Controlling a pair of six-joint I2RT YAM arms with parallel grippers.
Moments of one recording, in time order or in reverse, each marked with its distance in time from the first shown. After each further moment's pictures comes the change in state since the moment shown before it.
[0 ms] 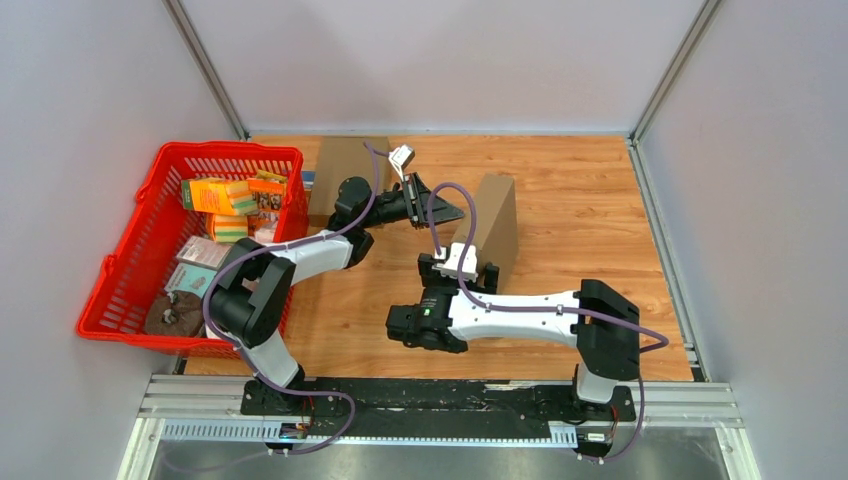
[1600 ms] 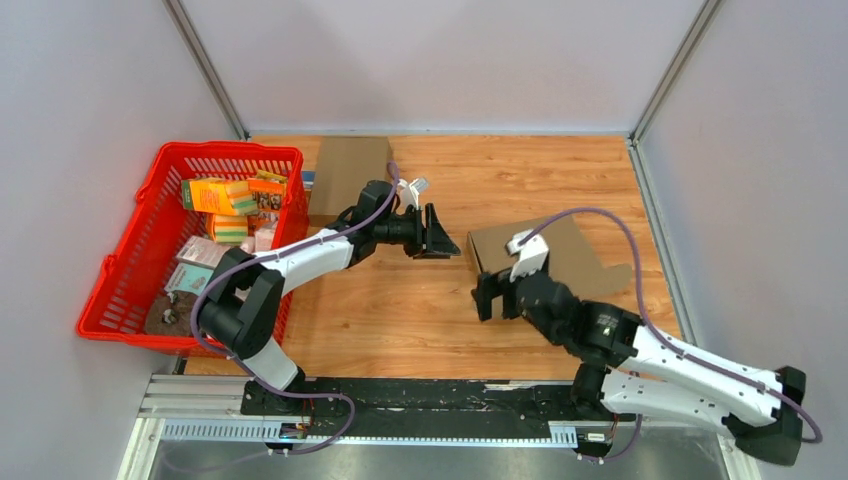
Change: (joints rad) left arm -0.050 -0.076 0.057 -0.838 -0.123 0.484; right arm -0.156 -0.991 -0.654 0.875 -0.914 -1.257
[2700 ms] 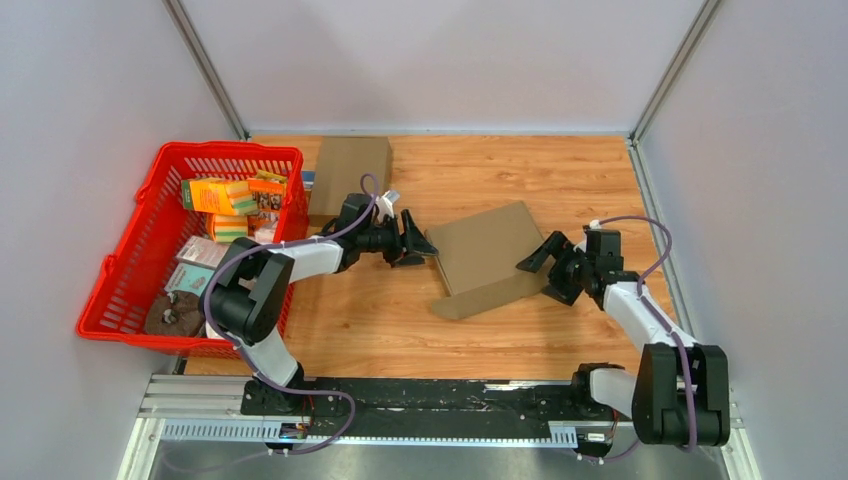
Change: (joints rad) left arm 0.116 0.077 -0.154 0.138 -0.028 -0.065; right arm -1.229 0.419 -0.147 0.198 -0.954 0.278
